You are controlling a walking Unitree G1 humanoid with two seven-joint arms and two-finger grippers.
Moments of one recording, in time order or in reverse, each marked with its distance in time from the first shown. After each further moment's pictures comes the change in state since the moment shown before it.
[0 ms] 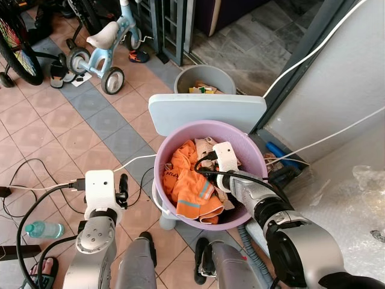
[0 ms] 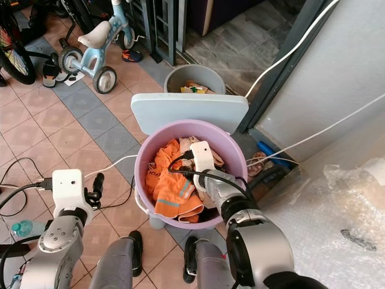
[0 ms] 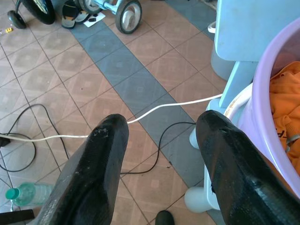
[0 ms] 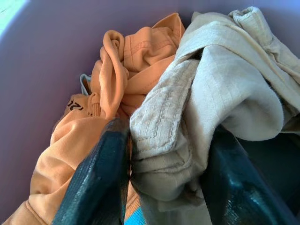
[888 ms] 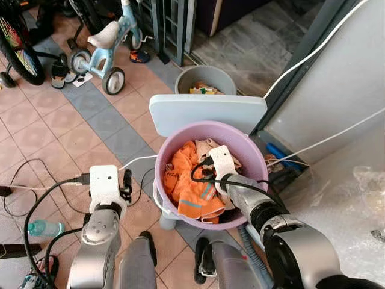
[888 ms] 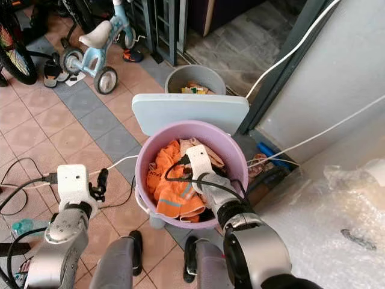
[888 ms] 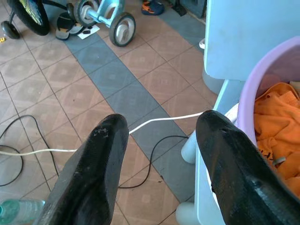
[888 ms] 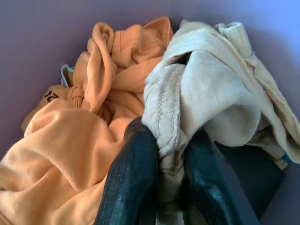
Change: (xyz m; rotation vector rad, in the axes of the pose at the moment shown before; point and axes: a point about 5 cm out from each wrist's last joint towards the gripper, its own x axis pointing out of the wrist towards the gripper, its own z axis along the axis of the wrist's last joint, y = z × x) left arm 0.014 -0.011 0.011 -0.024 -0.053 -0.032; right arm 0.002 0.004 -0.009 -0.144 -0.052 -0.094
